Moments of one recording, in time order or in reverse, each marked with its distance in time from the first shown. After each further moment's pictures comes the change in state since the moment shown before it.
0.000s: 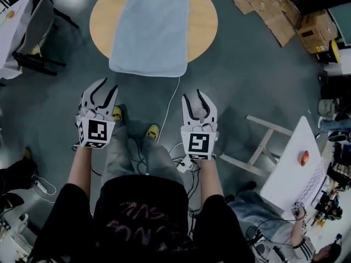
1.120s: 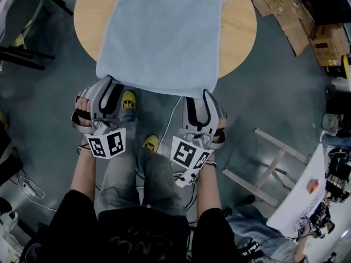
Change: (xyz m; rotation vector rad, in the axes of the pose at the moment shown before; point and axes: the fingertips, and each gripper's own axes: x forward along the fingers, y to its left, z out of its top) left arm 0.120 -0.021 -0.109 0.469 -0.048 0.248; right arm 0.131 0.046 -0.093 -0.486 -0.042 -0.168
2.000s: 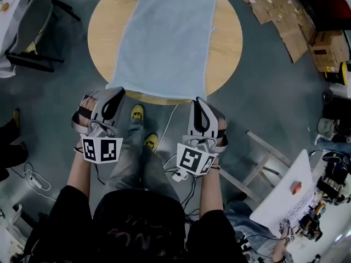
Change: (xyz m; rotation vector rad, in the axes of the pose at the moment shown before) left arm 0.002 0.107 0.064 -0.112 -0.046 -0.250; right arm 0.016 -0.094 0.079 0.050 0.006 0.130
